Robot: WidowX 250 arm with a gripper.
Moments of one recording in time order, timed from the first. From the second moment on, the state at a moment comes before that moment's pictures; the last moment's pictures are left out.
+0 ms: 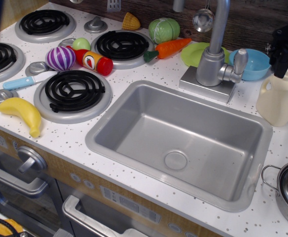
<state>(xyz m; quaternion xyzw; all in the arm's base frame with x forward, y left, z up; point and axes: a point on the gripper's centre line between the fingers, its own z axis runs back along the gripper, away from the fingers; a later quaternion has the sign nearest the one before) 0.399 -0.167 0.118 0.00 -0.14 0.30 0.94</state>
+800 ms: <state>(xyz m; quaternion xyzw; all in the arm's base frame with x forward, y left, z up) 0.426 -0.159 0.097 -0.02 -0.18 0.30 0.94</state>
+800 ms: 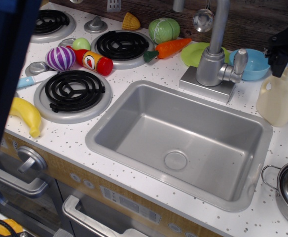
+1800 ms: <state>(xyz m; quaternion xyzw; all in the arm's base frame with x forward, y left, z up) 0.429 -0.140 0.055 -0.05 -0.18 0.27 0.94</state>
